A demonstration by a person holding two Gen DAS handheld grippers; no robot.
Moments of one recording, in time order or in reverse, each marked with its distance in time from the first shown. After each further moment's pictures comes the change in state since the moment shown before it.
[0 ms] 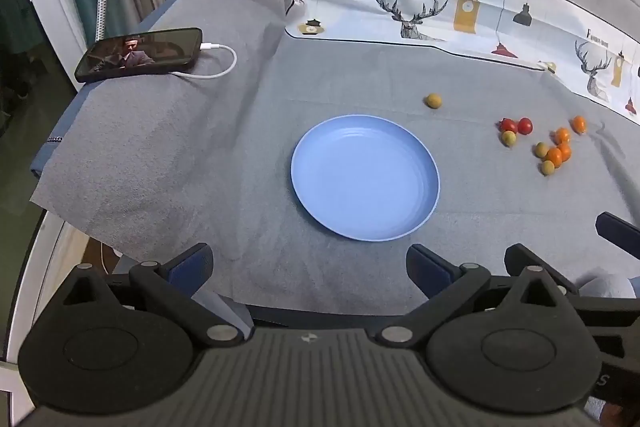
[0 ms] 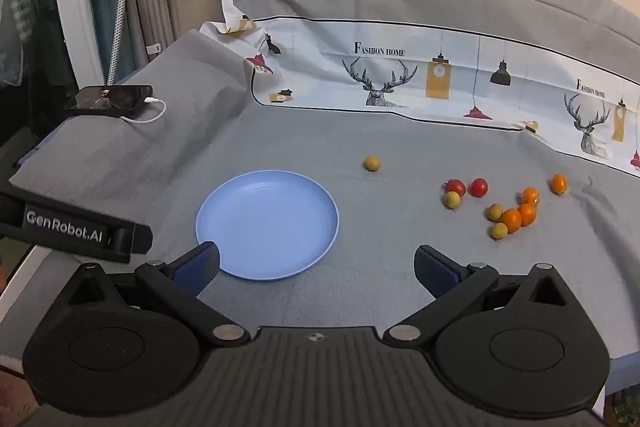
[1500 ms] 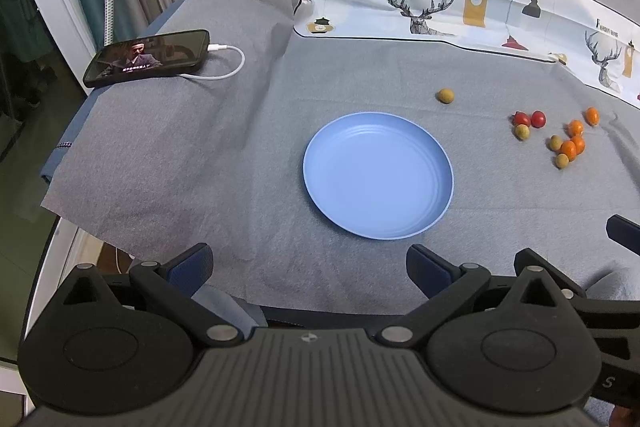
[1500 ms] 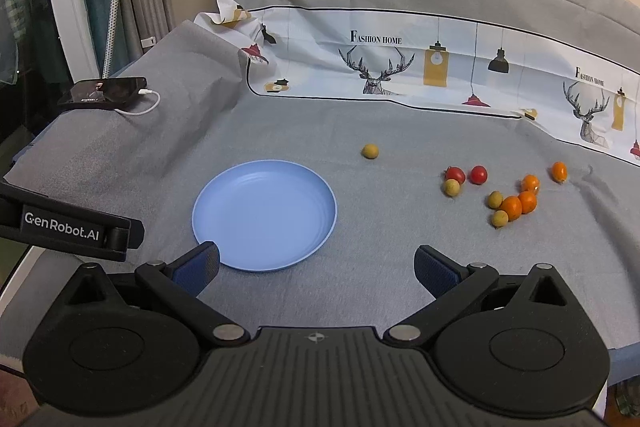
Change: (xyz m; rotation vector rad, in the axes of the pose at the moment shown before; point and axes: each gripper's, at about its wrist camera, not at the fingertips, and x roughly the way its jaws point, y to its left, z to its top) left arm 0.006 -0.002 0.000 0.025 0.003 0.048; right arm 0.006 0.003 -0.005 0.016 0.033 -0.011
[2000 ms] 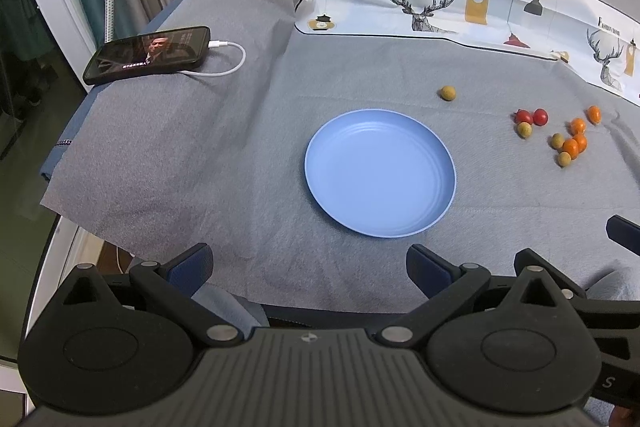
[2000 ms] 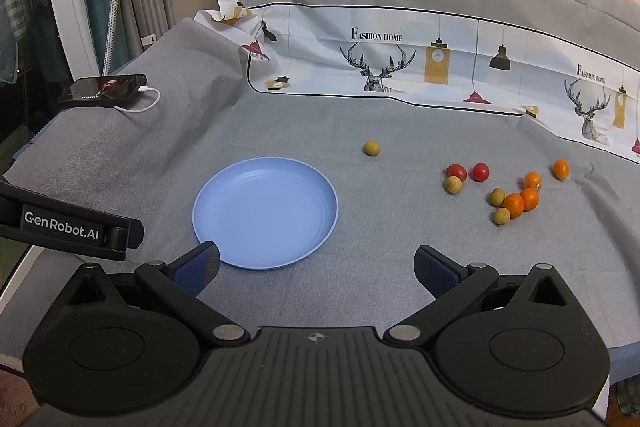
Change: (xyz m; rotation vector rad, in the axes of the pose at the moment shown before) left arm 0.002 0.001 -0.001 0.001 0.005 0.002; right arm 0.003 0.002 -0.001 0.001 0.006 0.001
